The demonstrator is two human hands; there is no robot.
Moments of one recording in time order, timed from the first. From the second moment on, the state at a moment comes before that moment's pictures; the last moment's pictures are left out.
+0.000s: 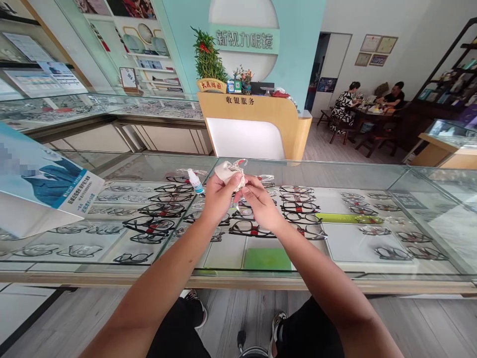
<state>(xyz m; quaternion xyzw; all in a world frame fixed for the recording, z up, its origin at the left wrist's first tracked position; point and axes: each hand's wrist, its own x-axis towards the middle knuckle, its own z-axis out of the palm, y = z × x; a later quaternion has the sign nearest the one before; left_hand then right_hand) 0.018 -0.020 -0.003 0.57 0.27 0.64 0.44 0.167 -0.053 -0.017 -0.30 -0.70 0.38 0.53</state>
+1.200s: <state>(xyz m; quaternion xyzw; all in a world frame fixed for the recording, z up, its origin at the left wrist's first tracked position) 0.001 0.015 -0.018 0.52 0.26 0.66 0.48 0.188 -0.042 -0.016 -0.33 -0.59 0.41 0.62</state>
